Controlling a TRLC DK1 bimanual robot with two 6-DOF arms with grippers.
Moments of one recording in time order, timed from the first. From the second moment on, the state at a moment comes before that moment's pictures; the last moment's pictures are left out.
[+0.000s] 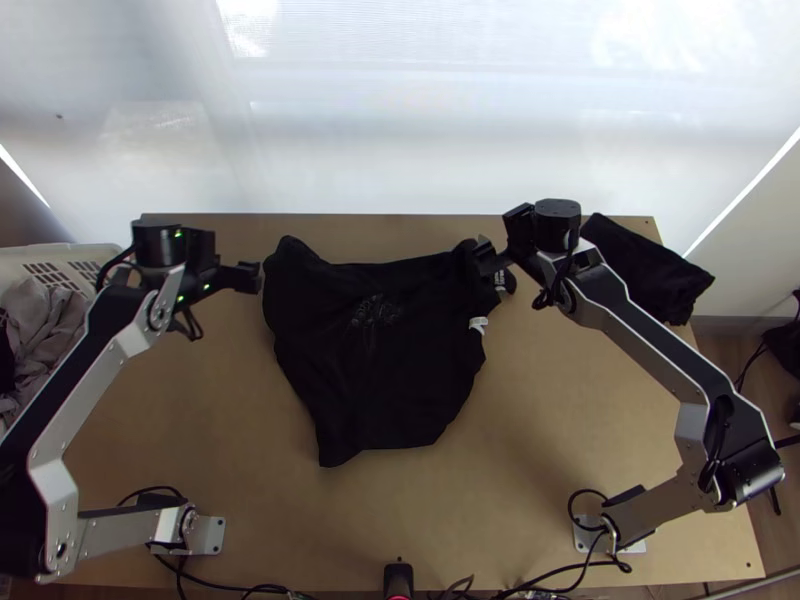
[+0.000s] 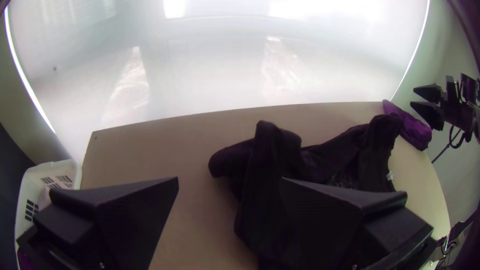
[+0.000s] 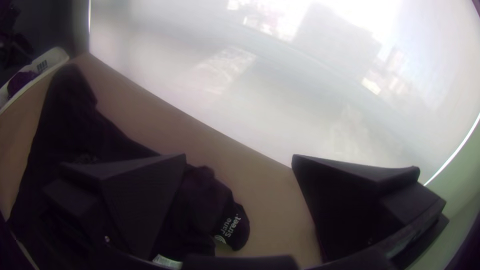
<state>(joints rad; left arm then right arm) -0.08 1.37 1.16 -0.41 0.08 0.04 0.39 1.65 1.31 -0.10 0.12 -0.24</state>
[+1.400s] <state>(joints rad) -0.01 0.94 0.75 -0.57 0.09 0.04 1.20 1.84 1.42 -0.60 -0.26 -0.29</state>
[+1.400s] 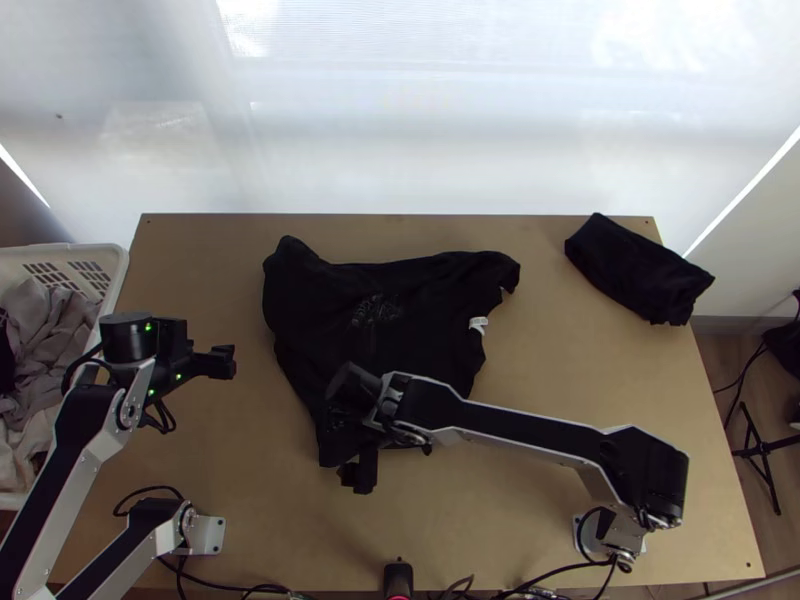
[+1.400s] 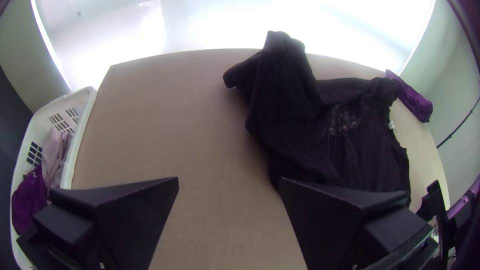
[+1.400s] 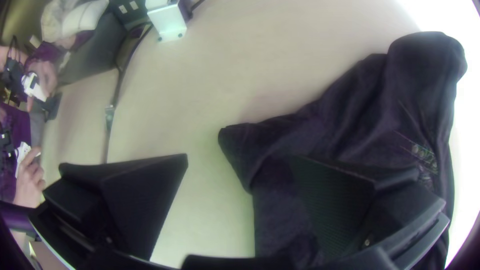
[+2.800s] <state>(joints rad) -0.16 0.98 0.72 -0.52 0.09 0.06 0.75 1.70 1.53 -0.65 -0.15 -0.30</state>
